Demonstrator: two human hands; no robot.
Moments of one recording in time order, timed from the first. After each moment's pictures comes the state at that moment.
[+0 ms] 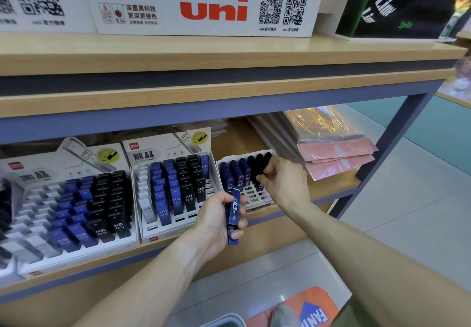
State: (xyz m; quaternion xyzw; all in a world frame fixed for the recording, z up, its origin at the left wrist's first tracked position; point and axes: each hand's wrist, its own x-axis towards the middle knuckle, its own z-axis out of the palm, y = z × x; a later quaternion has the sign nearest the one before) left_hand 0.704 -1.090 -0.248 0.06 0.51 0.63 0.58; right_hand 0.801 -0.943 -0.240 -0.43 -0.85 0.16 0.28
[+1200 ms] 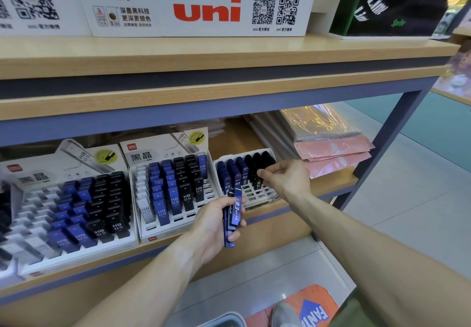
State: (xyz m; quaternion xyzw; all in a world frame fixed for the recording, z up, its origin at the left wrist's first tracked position) left_hand 0.702 -1.090 -0.265 0.08 0.52 0.63 0.57; right_hand 0.804 -0.931 -0.242 -0.51 -0.71 0.38 0.30
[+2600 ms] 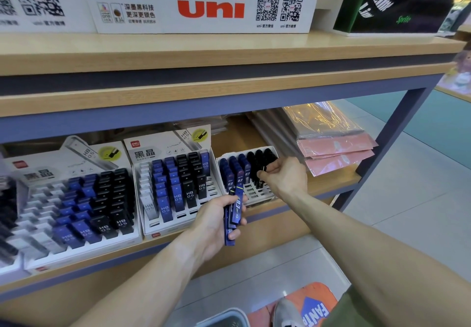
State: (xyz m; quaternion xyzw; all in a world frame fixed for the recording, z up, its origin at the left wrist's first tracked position) left_hand 0.702 -1.096 -0.261 0.07 0.53 0.63 0.57; right_hand 0.795 -0.939 -0.238 -0.53 -0.76 0.29 0.25
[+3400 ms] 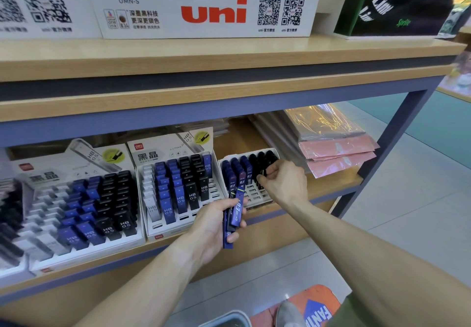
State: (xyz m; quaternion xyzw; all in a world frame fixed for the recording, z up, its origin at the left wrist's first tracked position) left_hand 0.697 -1.102 -0.261 0.09 0.54 0.62 0.57; right_hand 0.795 -0.949 -0.243 -0.50 -0.80 0.22 0.25
